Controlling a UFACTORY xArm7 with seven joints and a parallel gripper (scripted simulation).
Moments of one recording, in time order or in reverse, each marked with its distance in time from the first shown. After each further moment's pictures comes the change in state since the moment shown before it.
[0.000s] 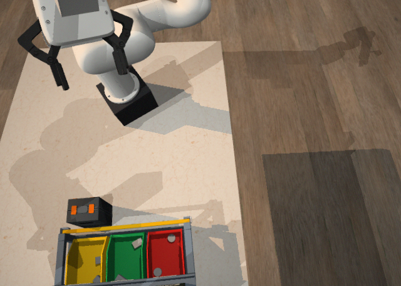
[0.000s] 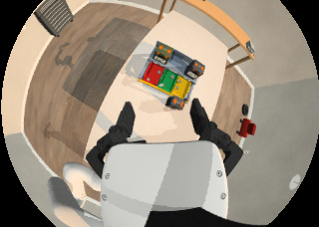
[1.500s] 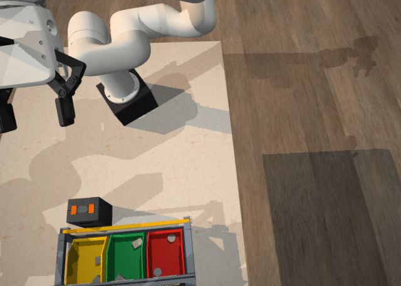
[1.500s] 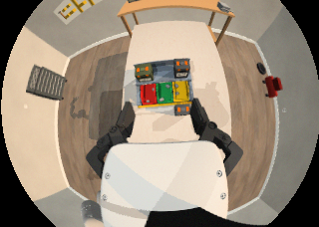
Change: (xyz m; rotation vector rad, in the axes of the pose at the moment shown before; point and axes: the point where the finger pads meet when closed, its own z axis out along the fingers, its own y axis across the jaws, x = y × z) arm 0.007 0.100 0.041 -0.152 0.080 0.545
